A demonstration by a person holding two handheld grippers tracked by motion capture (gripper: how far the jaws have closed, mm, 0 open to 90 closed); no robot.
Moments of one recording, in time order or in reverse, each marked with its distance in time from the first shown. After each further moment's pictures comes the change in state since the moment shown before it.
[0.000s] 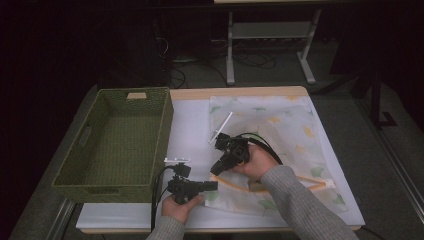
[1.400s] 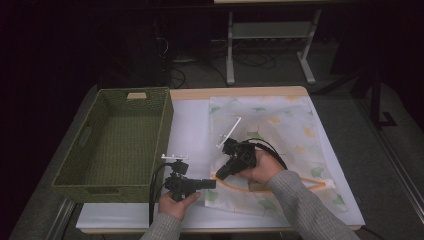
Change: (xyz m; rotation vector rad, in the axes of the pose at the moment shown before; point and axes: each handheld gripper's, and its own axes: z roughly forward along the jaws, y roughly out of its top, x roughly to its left) left arm 0.002 0.008 -0.008 0.017 -0.020 0.005; right arm -0.004 -0.022 0.003 -0.028 0.032 -0.005
